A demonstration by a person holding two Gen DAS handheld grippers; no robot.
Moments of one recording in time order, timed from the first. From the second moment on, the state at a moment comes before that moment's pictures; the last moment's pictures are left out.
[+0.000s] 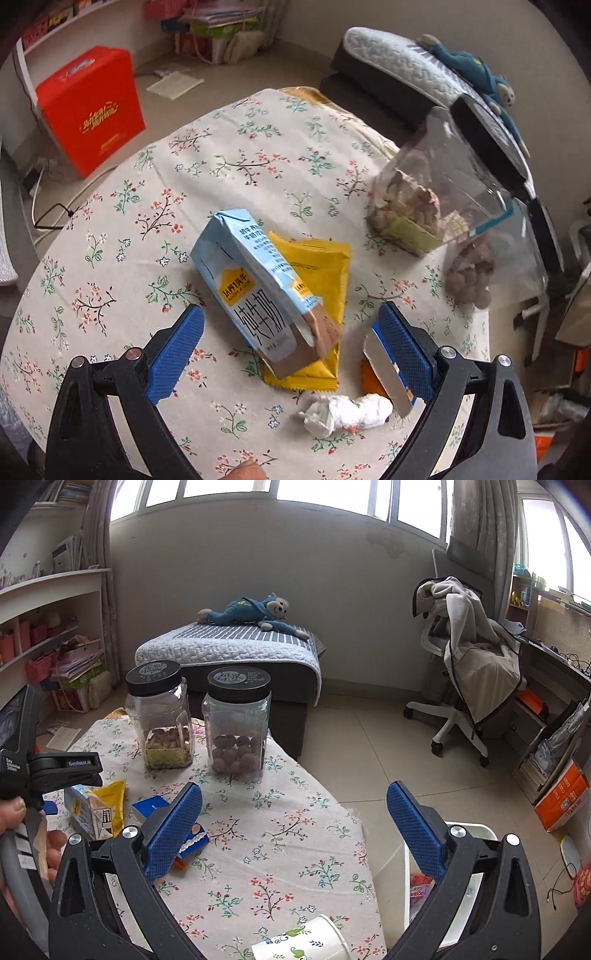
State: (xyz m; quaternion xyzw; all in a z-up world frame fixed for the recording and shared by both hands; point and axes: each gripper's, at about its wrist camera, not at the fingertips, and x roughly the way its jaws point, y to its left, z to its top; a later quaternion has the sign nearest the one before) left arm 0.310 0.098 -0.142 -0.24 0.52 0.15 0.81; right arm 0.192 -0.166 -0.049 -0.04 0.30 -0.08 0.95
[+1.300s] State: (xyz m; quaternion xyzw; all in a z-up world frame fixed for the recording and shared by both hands) left arm 0.255 0.151 -0.064 -0.19 0.43 0.08 0.88; right arm 0.252 -0.080 -0.138 0.19 0.48 0.11 0.85
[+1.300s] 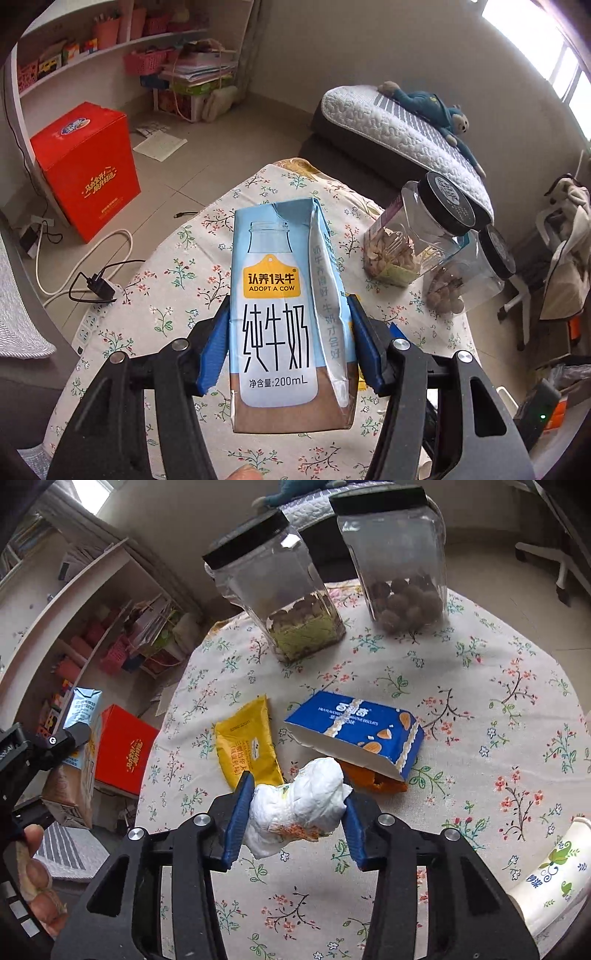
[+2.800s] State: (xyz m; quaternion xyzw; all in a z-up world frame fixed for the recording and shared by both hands) left arm 0.148 -0.045 0.019 0.03 0.17 0.05 0.98; right arm 0.141 -0.191 0.014 -0.01 0.17 -0.07 0.98
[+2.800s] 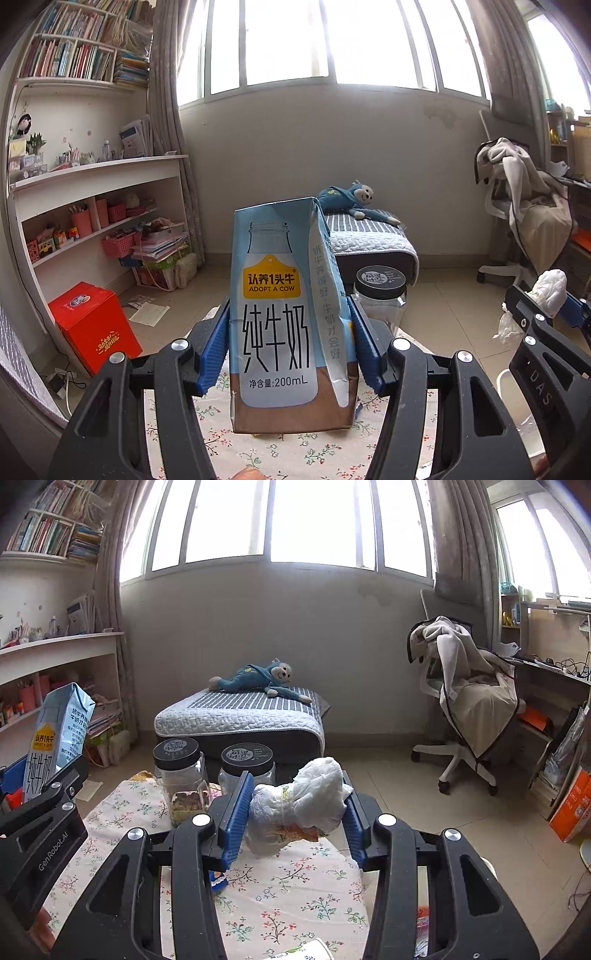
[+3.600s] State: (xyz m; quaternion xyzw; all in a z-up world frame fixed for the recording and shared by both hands) left arm 0.129 -0.176 0.007 0.06 0.18 -0.06 0.98; right arm 0.120 -0.354 0.007 0.03 0.21 -0.22 0.95
